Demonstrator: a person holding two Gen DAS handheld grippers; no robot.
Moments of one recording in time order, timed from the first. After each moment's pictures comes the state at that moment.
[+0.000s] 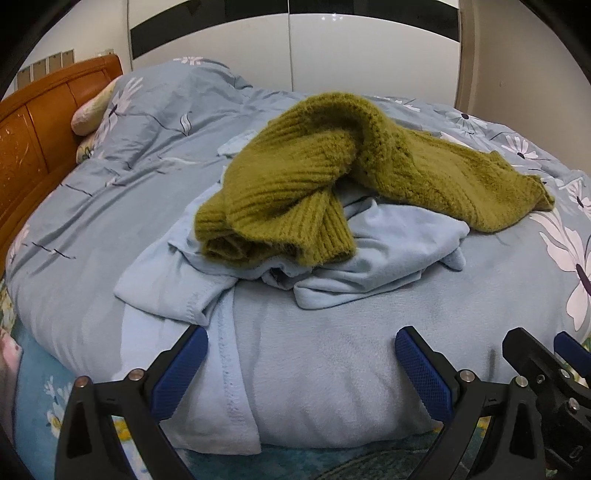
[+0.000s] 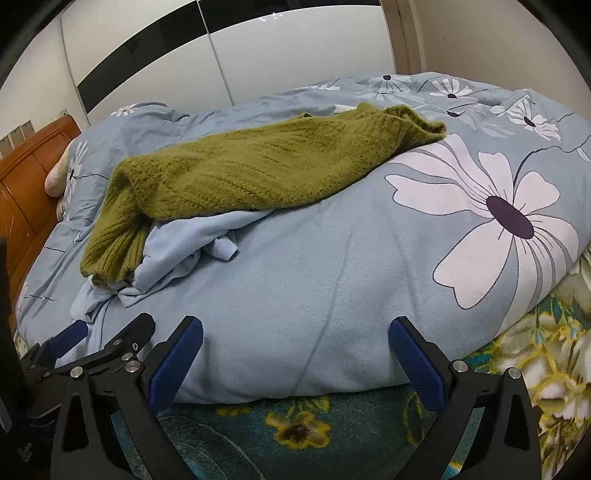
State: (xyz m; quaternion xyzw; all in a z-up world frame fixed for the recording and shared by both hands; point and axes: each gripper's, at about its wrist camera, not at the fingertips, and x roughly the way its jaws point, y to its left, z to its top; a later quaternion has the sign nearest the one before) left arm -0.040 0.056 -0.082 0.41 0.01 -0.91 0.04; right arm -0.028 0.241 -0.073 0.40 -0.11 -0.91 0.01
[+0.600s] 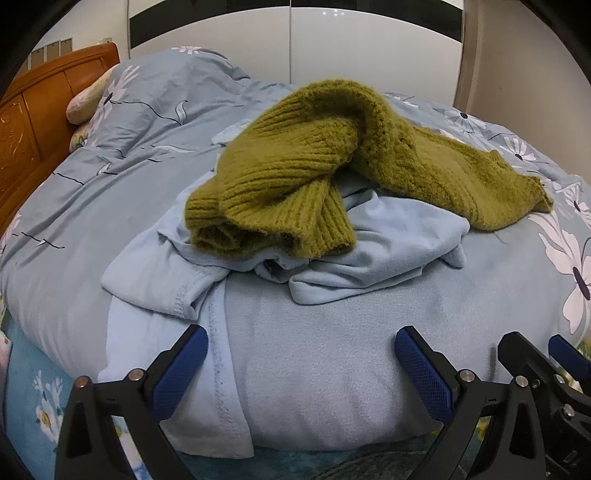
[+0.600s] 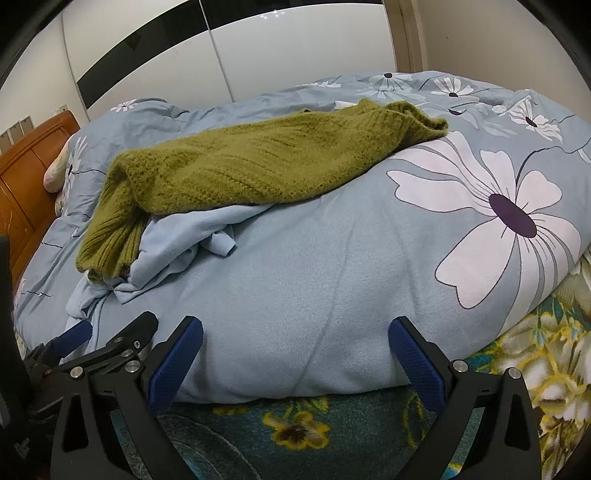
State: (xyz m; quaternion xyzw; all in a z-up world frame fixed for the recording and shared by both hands) left arm -0.043 0.053 -0.087 0.42 0.02 -0.91 0.02; right arm -0.029 0.238 -0.076 0.40 -0.11 -0.91 0.01
